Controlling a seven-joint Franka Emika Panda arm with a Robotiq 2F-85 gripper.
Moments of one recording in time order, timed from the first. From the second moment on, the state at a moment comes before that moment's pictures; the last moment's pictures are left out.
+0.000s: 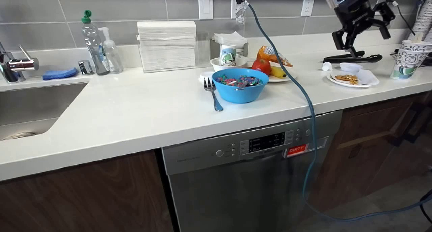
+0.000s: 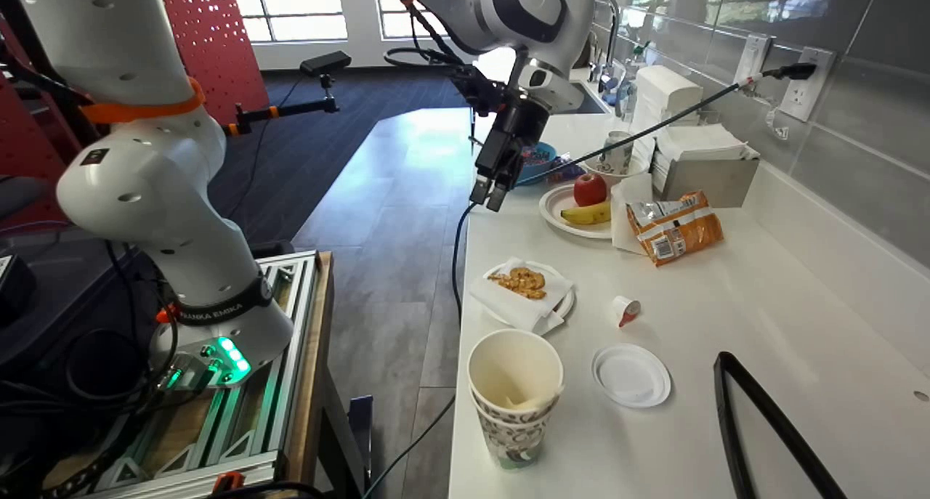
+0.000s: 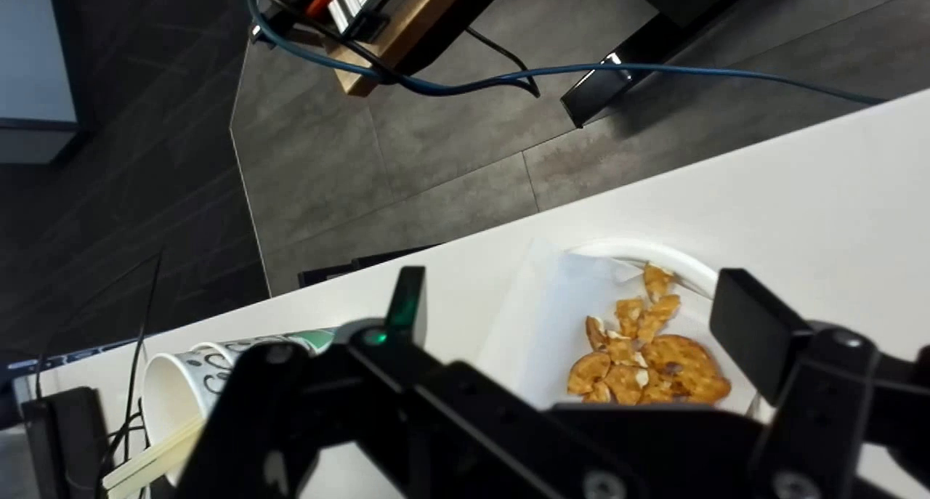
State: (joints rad) arm 0.01 0.11 0.10 -2.05 -0.34 1.57 0.87
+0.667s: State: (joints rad) arm 0.12 0.33 0.07 -1.89 -0.42 1.59 1.16
